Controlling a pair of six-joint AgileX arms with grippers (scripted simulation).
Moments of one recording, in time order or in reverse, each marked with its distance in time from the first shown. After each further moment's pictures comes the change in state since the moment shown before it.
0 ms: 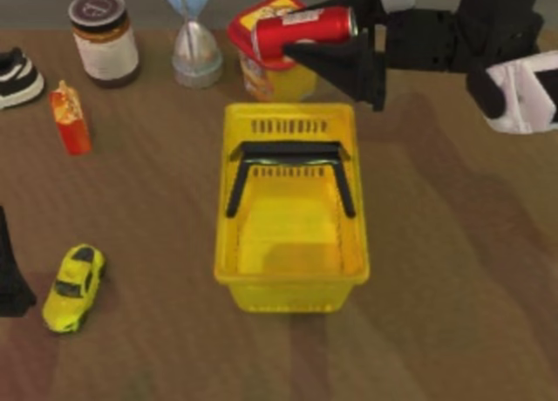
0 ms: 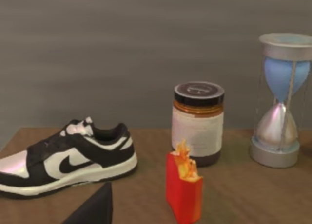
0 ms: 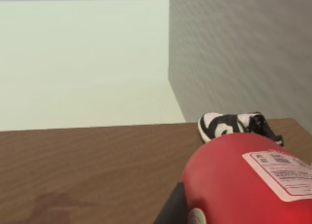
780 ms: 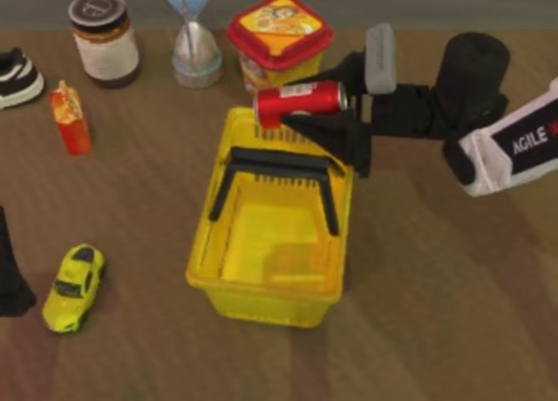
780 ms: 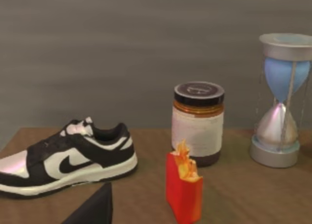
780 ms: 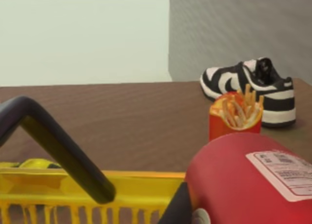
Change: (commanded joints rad) left arm 0.000 0.000 0.000 0.000 0.000 0.000; right arm 0.010 0.248 -0.048 0.290 0.003 -0.006
